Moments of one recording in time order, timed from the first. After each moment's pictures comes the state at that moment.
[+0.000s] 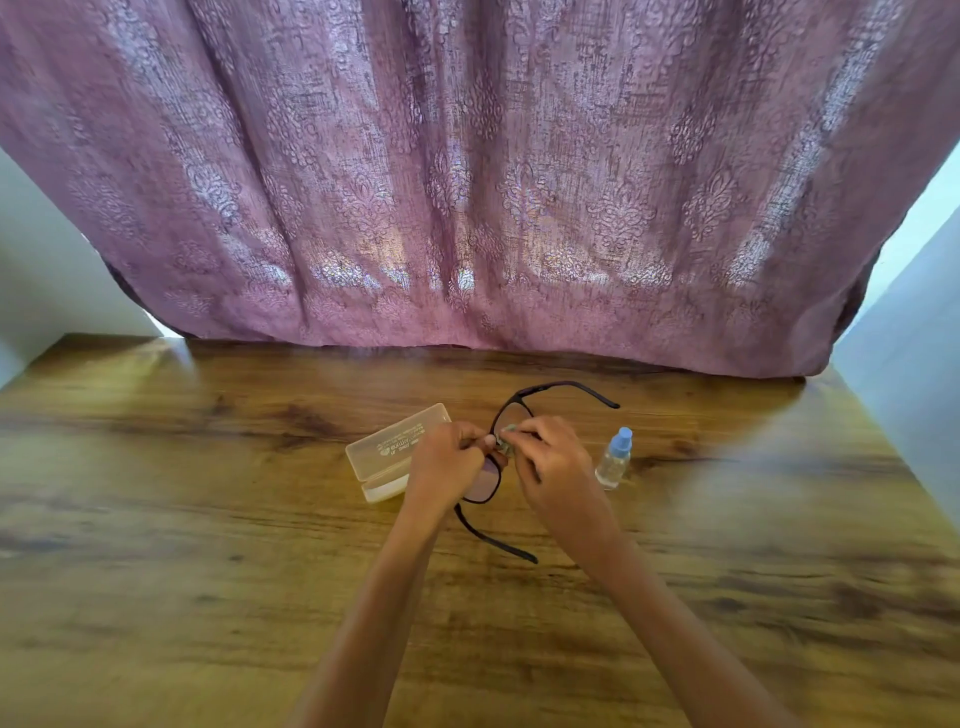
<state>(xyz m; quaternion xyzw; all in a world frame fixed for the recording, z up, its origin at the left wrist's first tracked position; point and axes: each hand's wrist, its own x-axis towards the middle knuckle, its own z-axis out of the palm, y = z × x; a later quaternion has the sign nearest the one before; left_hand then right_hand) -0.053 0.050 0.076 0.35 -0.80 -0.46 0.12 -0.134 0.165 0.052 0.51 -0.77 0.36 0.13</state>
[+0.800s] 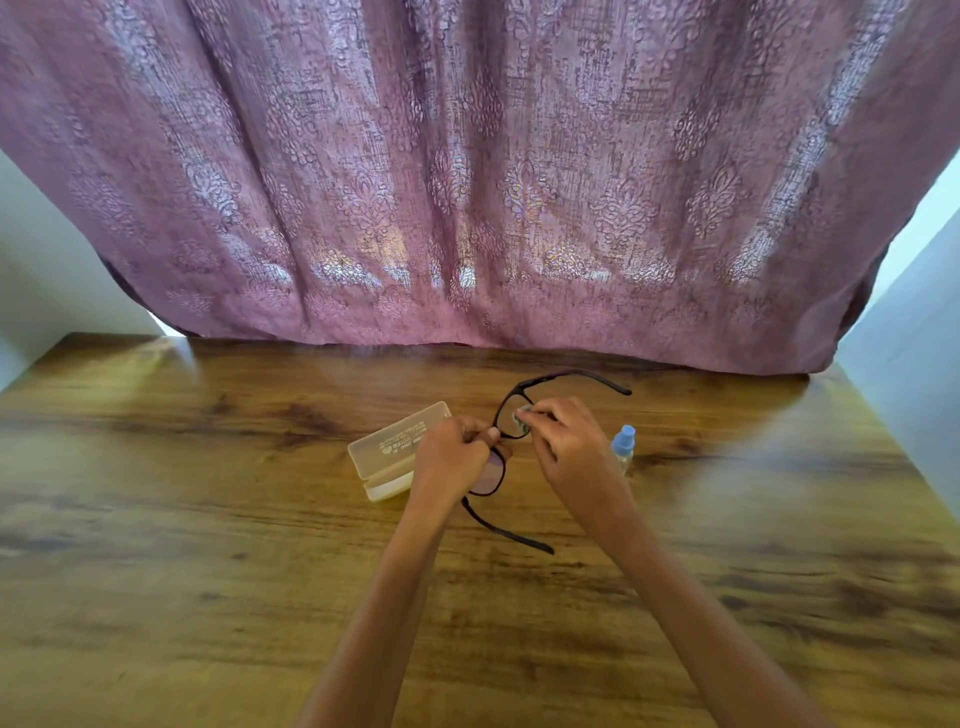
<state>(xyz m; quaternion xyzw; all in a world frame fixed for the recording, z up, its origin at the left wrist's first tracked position) -0.057 0.052 0.084 0.36 -0.80 -0.46 0.14 -0.158 0.162 0.055 0.52 -0.78 0.32 0.15</state>
